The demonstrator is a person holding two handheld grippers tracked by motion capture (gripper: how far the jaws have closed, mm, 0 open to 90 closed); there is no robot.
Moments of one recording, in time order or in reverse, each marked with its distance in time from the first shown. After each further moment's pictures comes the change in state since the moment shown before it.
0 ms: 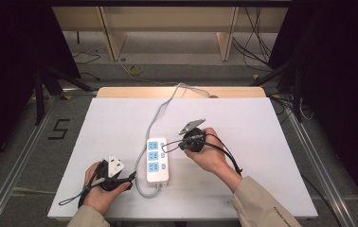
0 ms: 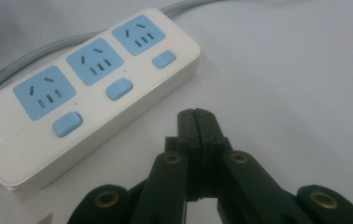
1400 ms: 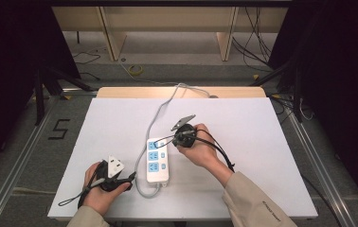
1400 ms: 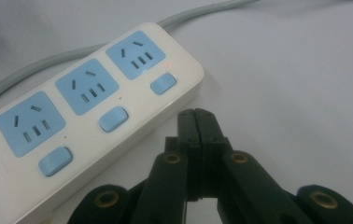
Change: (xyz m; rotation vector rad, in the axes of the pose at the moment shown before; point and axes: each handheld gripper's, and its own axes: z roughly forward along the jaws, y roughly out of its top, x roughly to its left) left arm 0.000 -0.001 -0.001 0.000 0.002 0.004; right arm 0.001 0.021 0.021 0.024 0.008 -0.005
